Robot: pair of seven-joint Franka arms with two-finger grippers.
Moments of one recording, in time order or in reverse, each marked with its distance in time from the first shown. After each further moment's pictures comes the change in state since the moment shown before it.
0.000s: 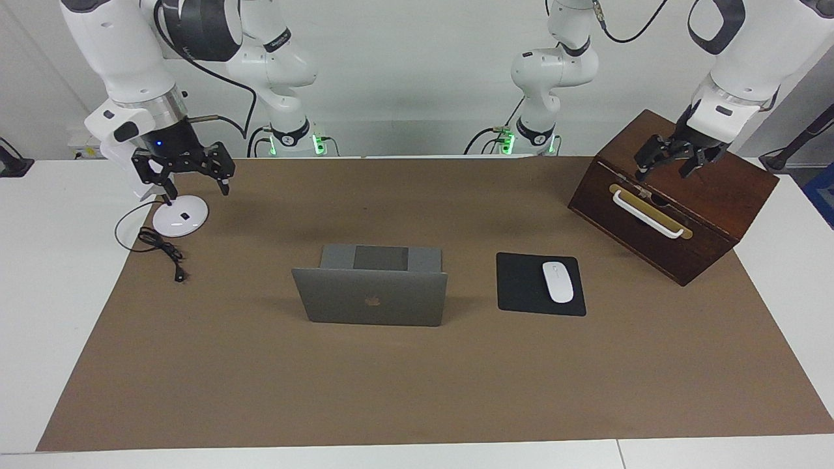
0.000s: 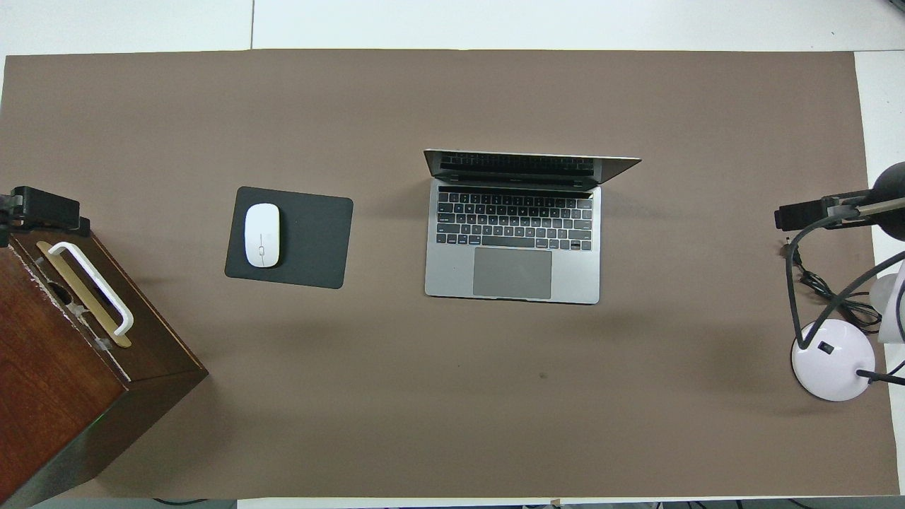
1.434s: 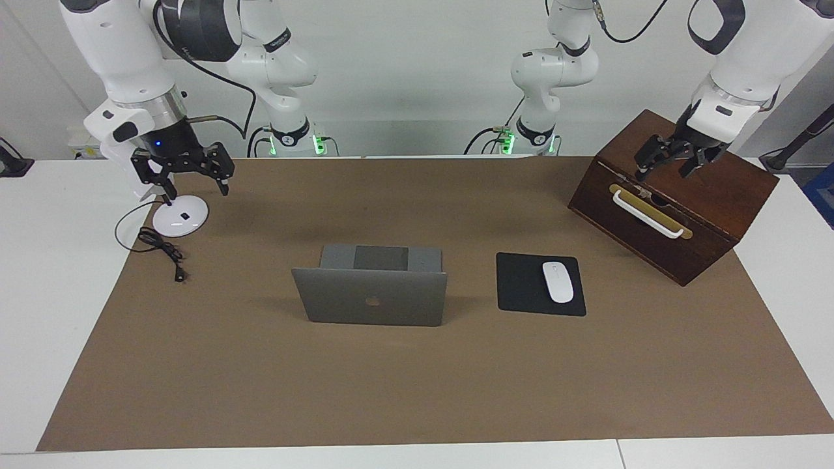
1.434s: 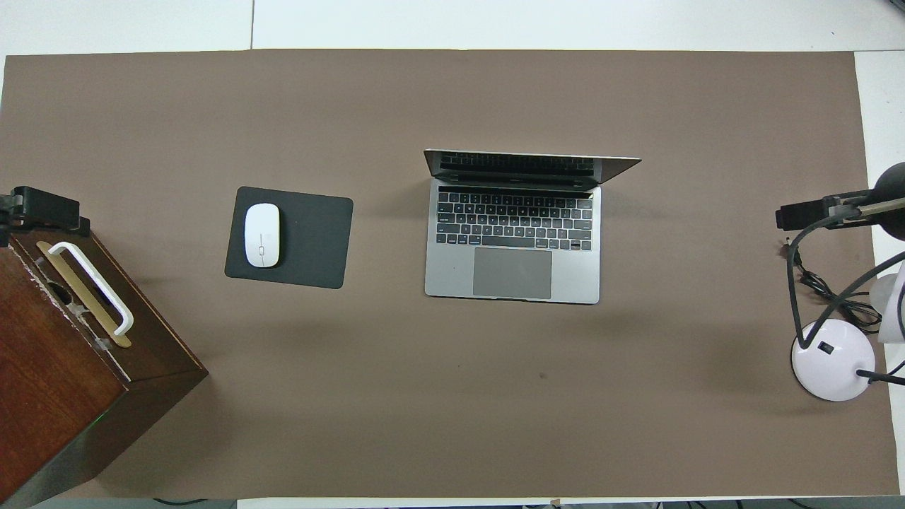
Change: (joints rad) left arm 0.000 0.000 0.000 0.000 0.000 0.000 0.000; right arm -0.001 -0.002 -0.001 -0.001 0.000 0.002 0.000
